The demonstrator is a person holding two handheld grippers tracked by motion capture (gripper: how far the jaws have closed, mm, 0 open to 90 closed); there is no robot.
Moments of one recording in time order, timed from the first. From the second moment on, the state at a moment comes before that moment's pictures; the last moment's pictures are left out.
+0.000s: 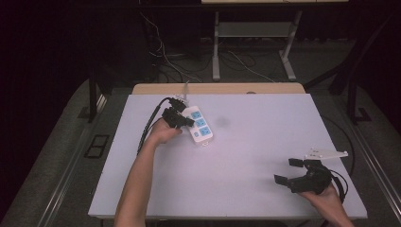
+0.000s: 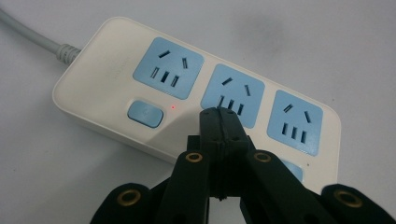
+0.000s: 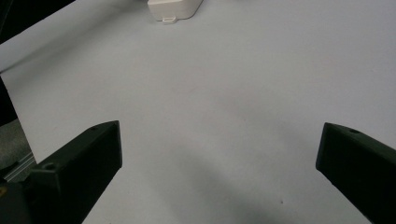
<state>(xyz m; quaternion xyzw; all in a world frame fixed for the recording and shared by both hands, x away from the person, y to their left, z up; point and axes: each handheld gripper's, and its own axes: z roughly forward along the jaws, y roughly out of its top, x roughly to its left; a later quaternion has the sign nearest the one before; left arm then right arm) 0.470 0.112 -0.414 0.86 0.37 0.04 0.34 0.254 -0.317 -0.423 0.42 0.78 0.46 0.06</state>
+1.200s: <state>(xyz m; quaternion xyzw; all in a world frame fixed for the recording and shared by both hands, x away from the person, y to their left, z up) 0.469 0.110 -0.363 0.86 0.36 0.09 0.35 0.253 -0.319 -0.420 0.42 0.78 0.46 0.07</state>
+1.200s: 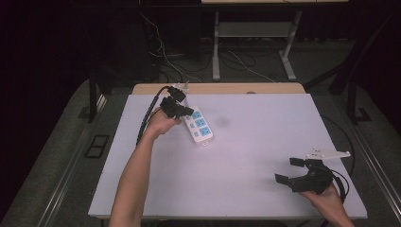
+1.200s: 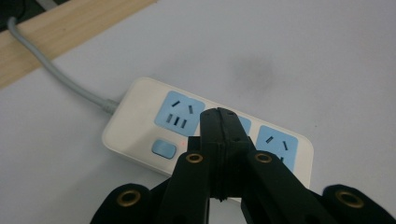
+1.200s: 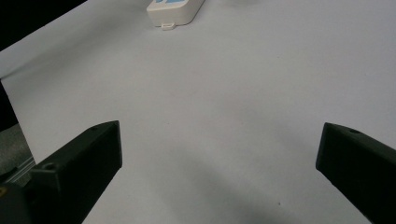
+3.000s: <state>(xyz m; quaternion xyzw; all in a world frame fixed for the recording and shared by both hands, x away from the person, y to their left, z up) 0.493 0.123 -0.419 0.82 0.43 0.07 0.37 0.253 -0.321 -0.421 0.43 0.77 0.46 0.07</state>
